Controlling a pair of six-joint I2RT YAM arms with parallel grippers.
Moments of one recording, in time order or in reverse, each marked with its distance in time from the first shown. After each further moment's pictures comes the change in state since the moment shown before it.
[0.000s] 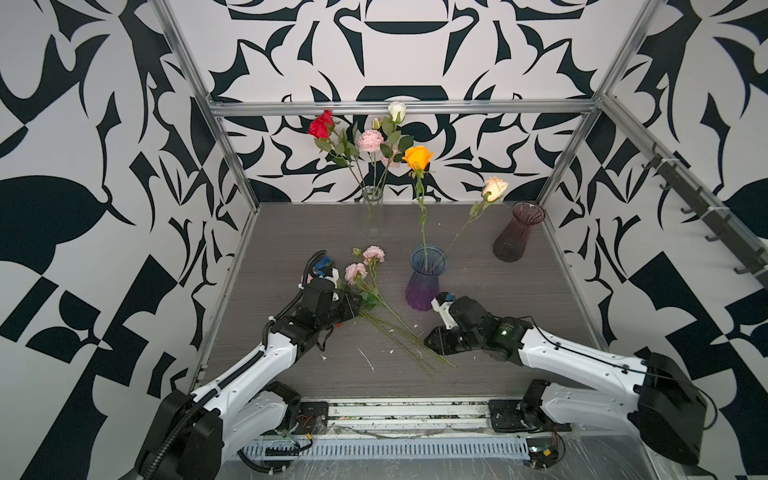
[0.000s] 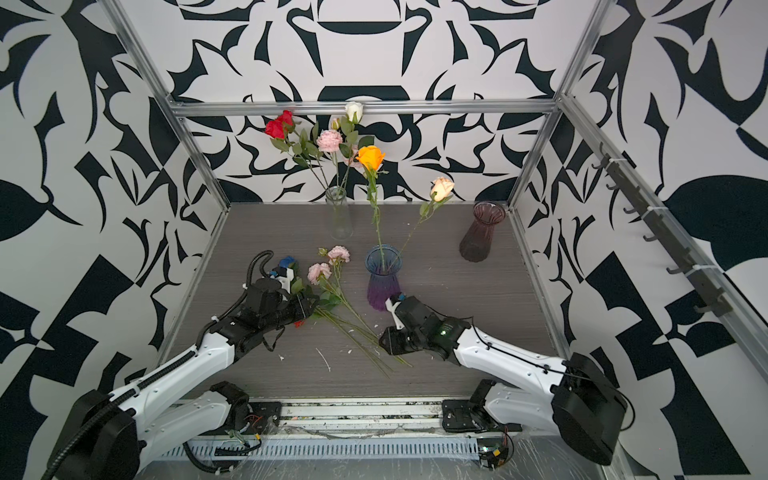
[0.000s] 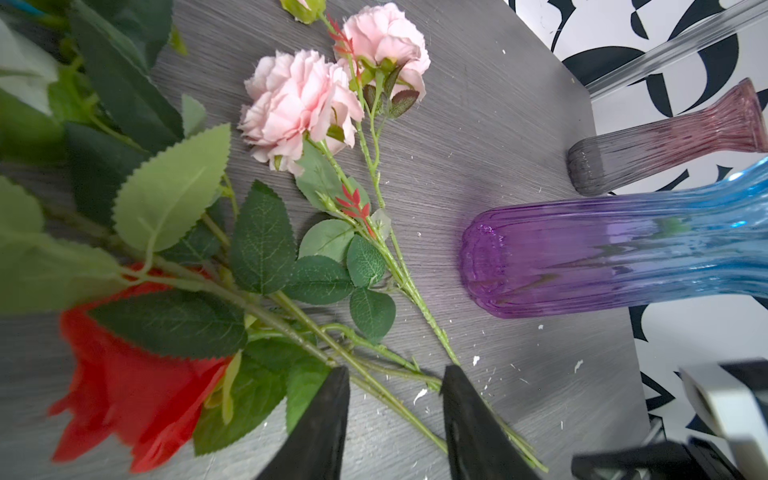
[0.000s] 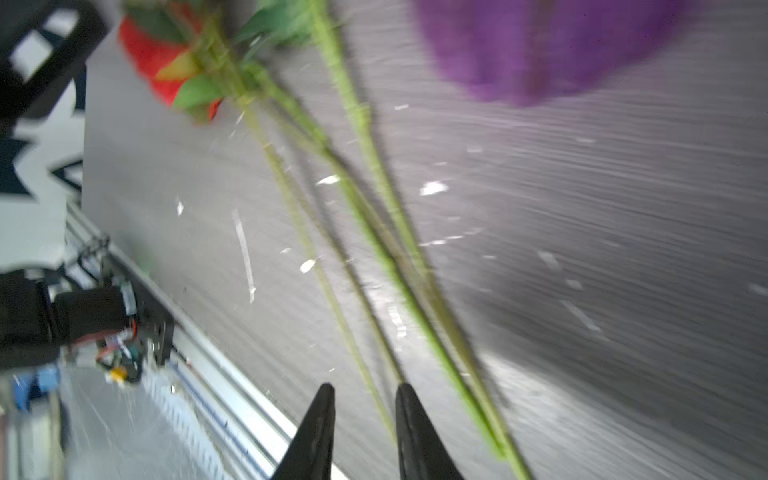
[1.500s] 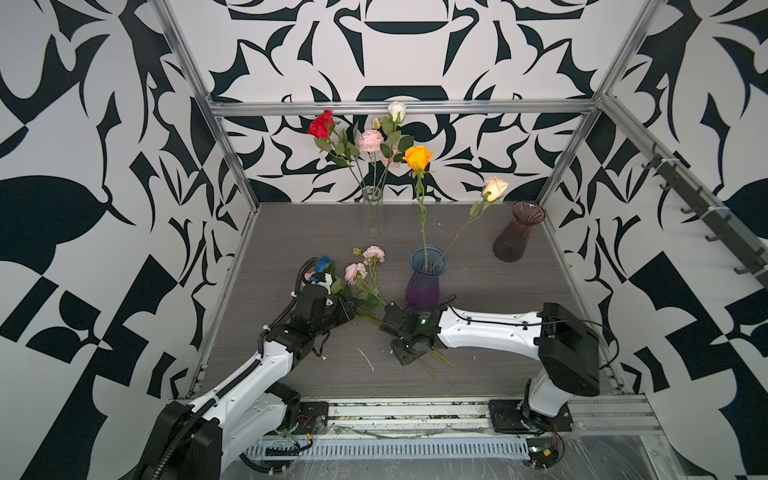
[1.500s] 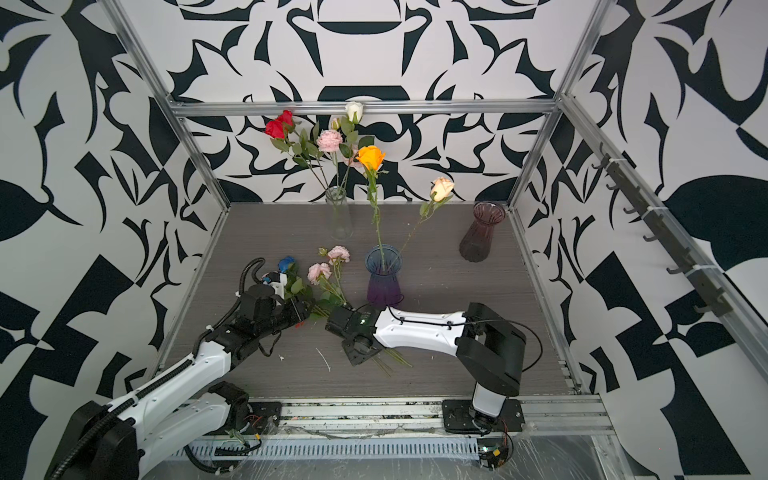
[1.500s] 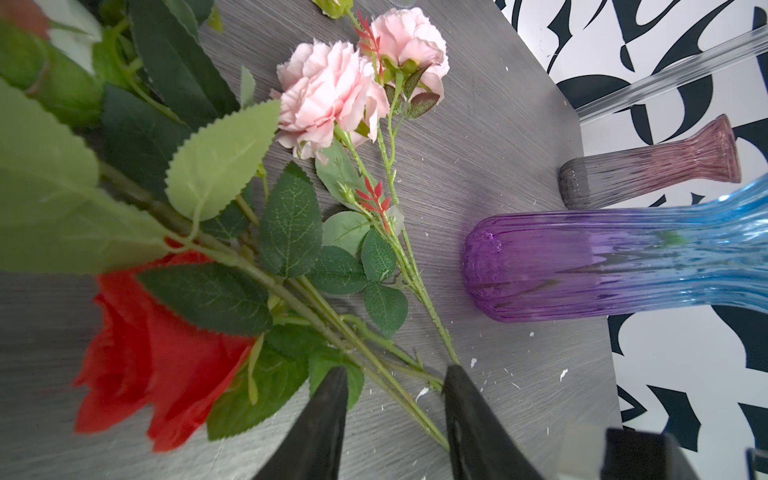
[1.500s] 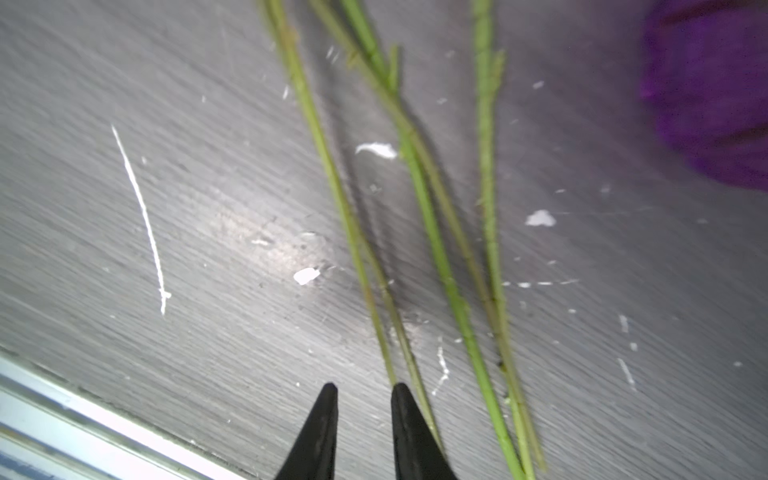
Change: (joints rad) left arm 0.041 -0.061 -0.076 0.049 0.029 -0.057; right arm 0.209 0.540 0.500 -0.404 0.291 -0.080
